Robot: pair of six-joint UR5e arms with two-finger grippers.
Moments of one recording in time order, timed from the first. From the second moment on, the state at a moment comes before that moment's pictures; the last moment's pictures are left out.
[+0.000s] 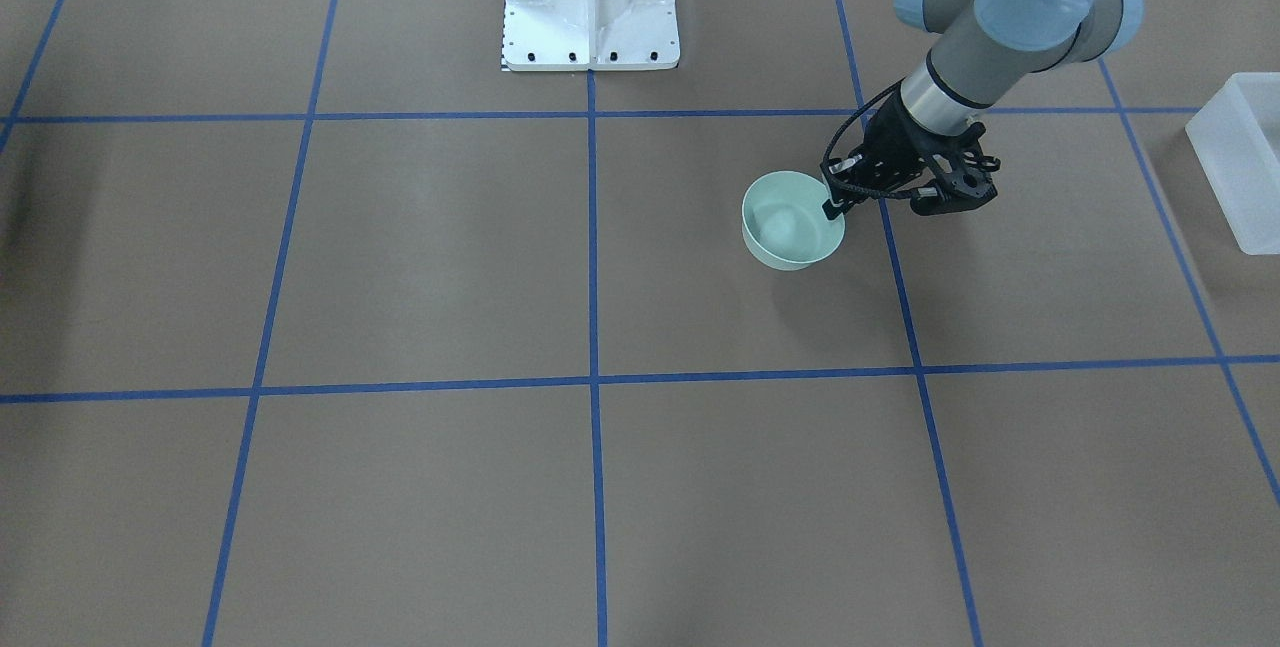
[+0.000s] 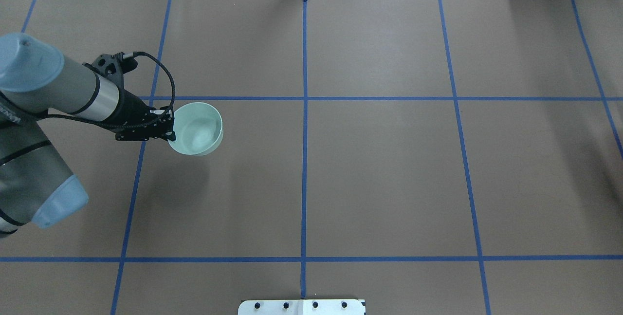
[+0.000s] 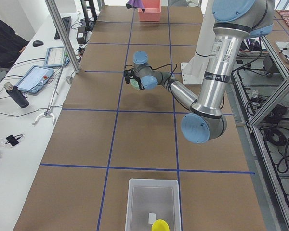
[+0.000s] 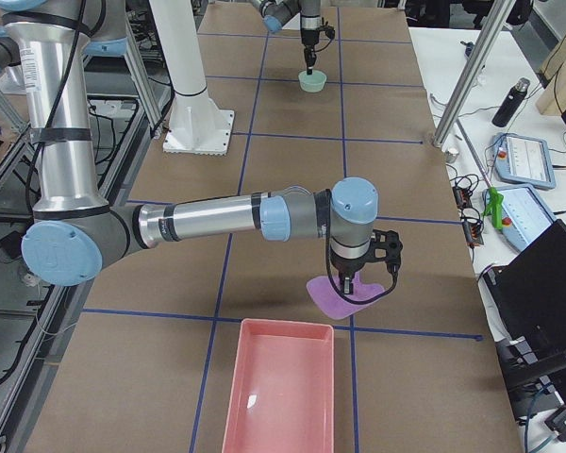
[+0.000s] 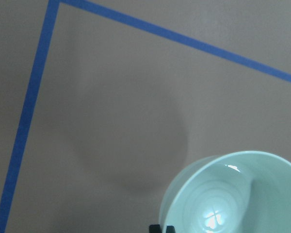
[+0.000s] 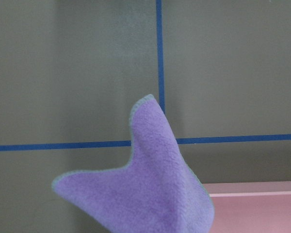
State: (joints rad) left arm -0.79 -1.84 -1.86 -1.94 -2.18 -1.39; right arm 1.63 -1.51 1.68 -1.67 2.32 0.03
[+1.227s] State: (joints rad) left arm -1.30 -1.84 -1.77 -1.62 -2.37 -0.68; right arm 1.83 -1.63 1.45 -1.66 2.20 -0.43
